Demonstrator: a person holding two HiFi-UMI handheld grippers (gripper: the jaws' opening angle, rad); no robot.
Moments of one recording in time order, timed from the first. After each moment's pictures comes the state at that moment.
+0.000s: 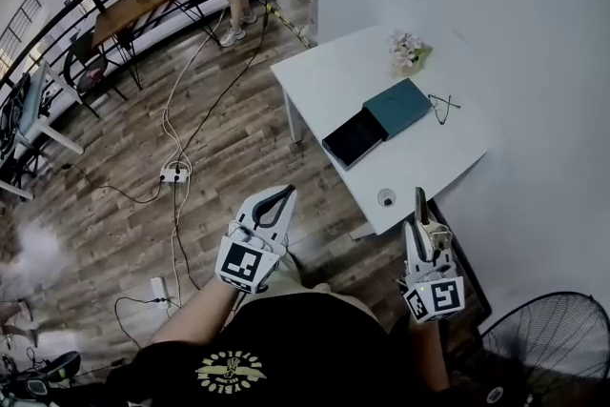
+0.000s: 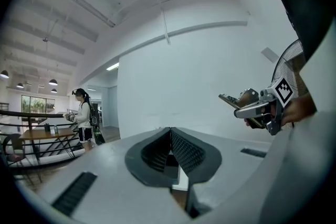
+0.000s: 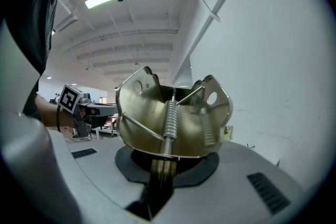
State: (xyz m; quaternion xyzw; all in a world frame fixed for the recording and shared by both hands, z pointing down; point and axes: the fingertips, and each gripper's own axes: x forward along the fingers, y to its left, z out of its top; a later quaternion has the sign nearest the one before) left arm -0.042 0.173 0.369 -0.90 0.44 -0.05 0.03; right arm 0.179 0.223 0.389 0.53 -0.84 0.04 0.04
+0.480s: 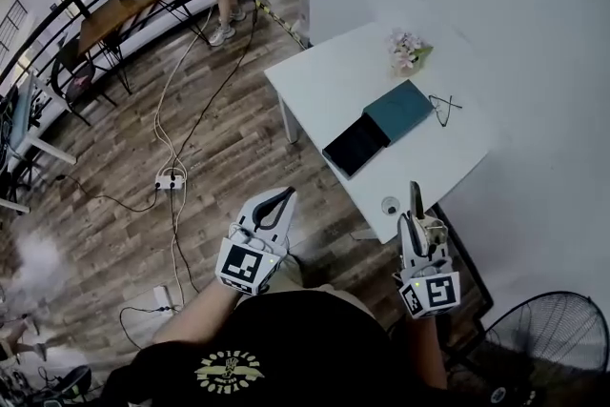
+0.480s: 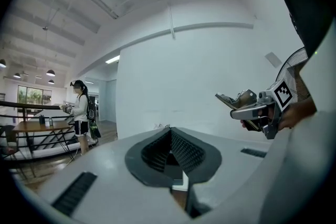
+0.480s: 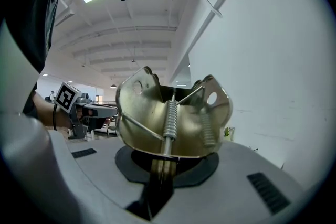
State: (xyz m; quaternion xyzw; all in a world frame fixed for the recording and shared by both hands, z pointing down) left arm -0.058 0.112 0.381 -0.90 0.42 -0.06 -0.01; right arm 0.149 0.159 0.389 0.55 -0.83 0.04 0.04
